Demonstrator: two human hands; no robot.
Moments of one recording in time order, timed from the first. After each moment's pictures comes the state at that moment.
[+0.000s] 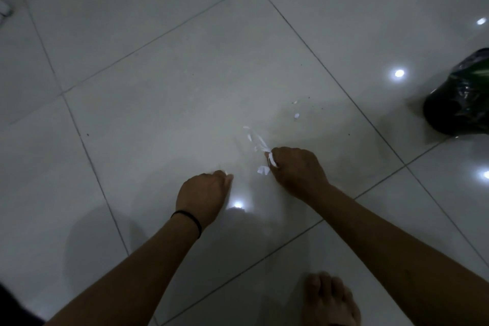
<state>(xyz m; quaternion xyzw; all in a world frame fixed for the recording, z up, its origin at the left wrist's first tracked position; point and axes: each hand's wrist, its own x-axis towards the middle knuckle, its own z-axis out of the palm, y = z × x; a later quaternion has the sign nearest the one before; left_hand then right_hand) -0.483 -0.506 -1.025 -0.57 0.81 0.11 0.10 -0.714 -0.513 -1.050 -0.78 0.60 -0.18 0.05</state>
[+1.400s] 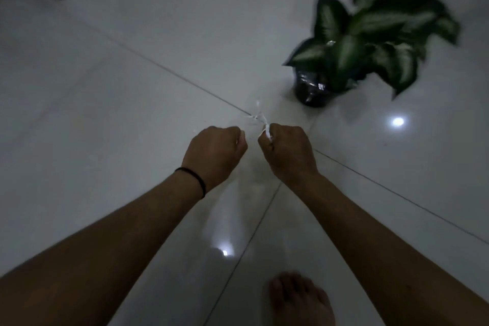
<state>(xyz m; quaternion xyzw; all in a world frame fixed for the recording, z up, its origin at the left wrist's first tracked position) -0.691 -0.566 -0.952 -0.33 0.92 0.15 -0.11 -0.828 -0.469 -0.980 -0.53 0.81 -0.26 -0.01</state>
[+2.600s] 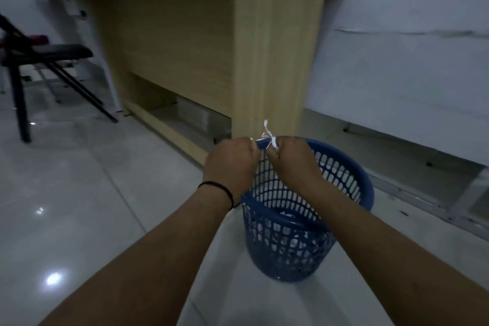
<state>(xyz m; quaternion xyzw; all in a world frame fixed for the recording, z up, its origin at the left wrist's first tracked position) -0.997 0.168 -0.704 0.30 0.91 0.21 -0.20 -0.966 0.316 -0.725 0.10 0.93 -0.22 -0.27</state>
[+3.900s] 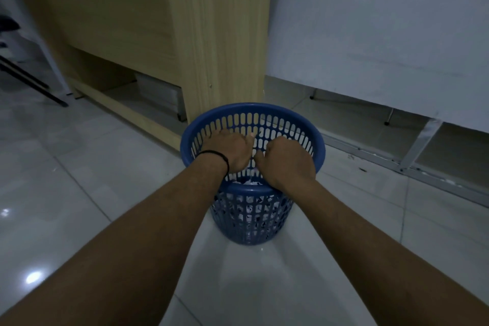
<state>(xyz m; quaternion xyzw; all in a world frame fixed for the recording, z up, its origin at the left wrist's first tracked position) -0.994 0.256 -0.761 0.35 0.93 0.09 0.04 -0.894 0.353 -0.777 0.26 0.94 -0.14 -0.18</state>
